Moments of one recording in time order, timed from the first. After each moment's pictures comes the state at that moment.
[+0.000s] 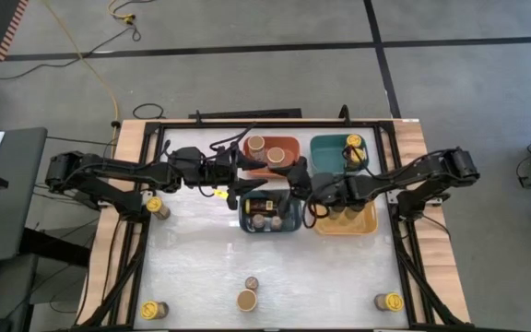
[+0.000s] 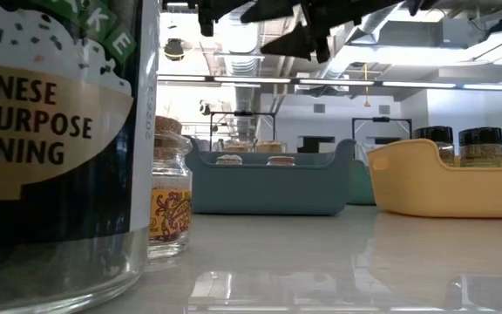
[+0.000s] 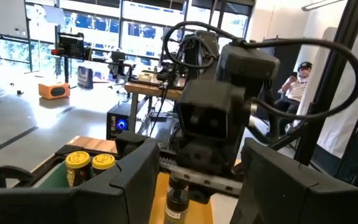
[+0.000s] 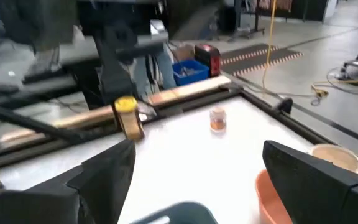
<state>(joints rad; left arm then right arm) 0.05 1.30 0.87 0.59 0.01 -0.14 0.12 1.49 0.94 0.38 0.47 0.20</state>
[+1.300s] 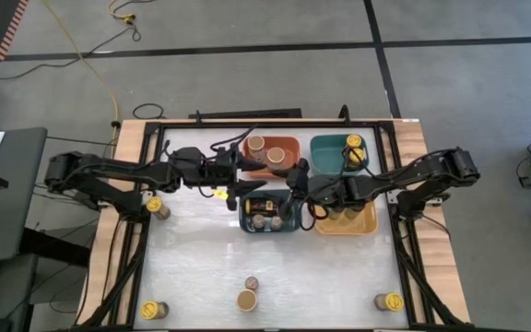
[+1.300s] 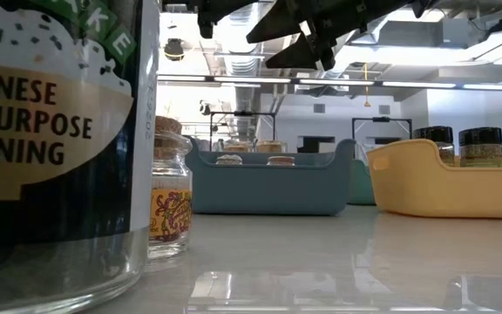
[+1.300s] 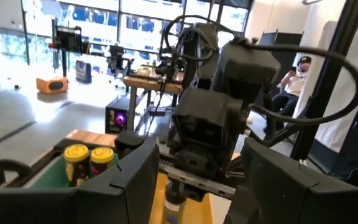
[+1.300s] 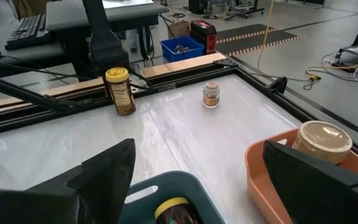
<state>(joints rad) 0.05 1.29 0.87 0.56 0.02 -0.14 0.12 1.49 0.94 0.26 0.47 0.20</state>
